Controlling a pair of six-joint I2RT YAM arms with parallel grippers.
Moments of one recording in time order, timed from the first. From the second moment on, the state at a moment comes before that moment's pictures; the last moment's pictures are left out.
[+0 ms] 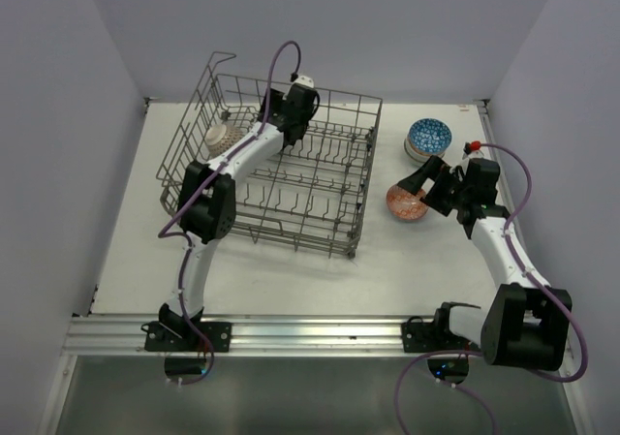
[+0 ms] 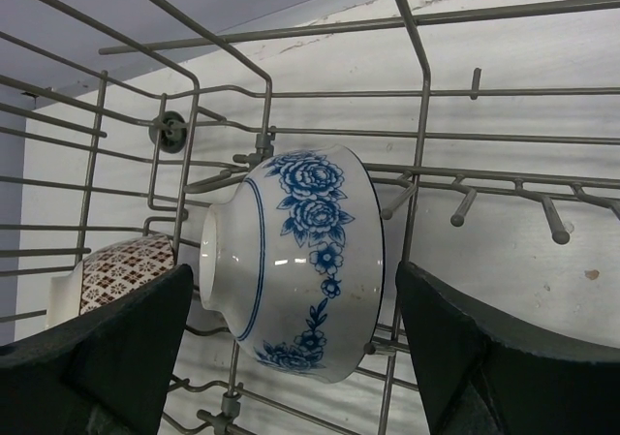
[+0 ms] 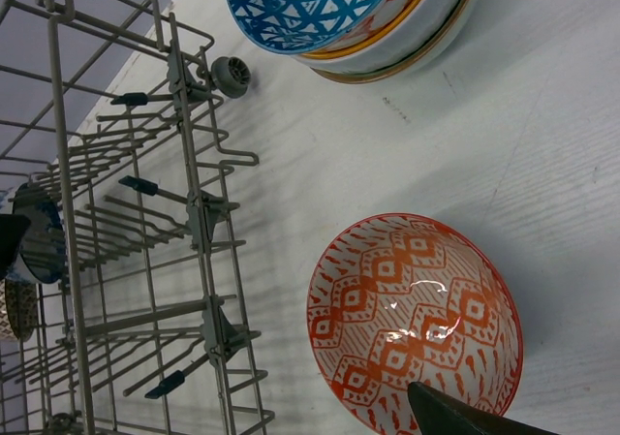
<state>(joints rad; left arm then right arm) -0.51 2.27 2.03 -0.46 -0.66 0.02 -0.11 1.19 0.73 -0.18 -0.46 0.56</state>
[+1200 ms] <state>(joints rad) -0.48 2.27 2.00 -0.39 -0.59 0.04 -0.11 1.19 0.72 -0.17 -0.47 0.56</state>
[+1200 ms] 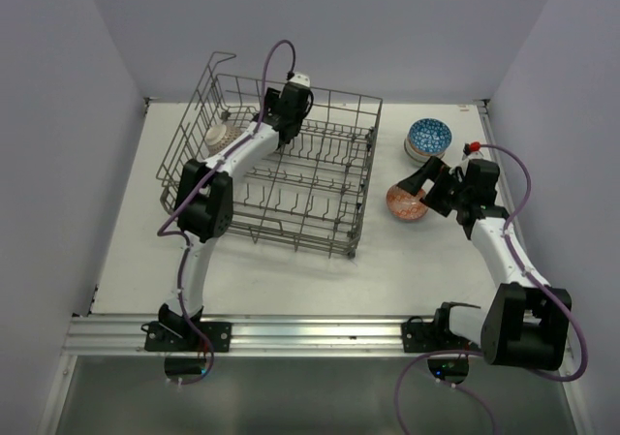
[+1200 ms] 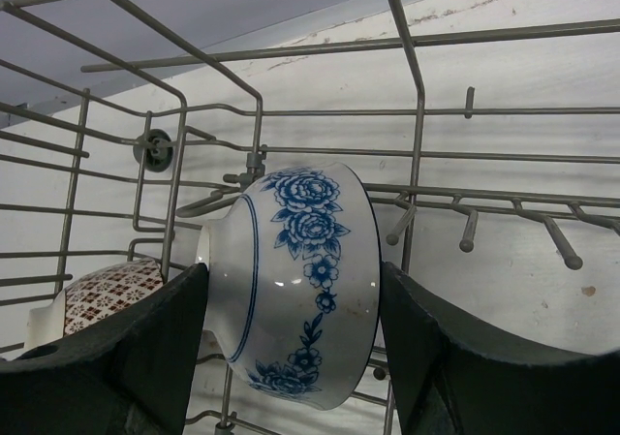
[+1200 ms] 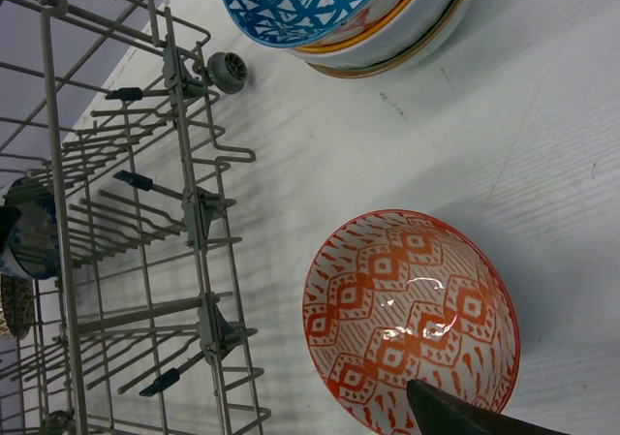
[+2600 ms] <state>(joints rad) -0.52 2.14 1.88 -0.39 -0.84 0.15 -0.11 1.18 0.72 -0.16 -0.46 0.56</state>
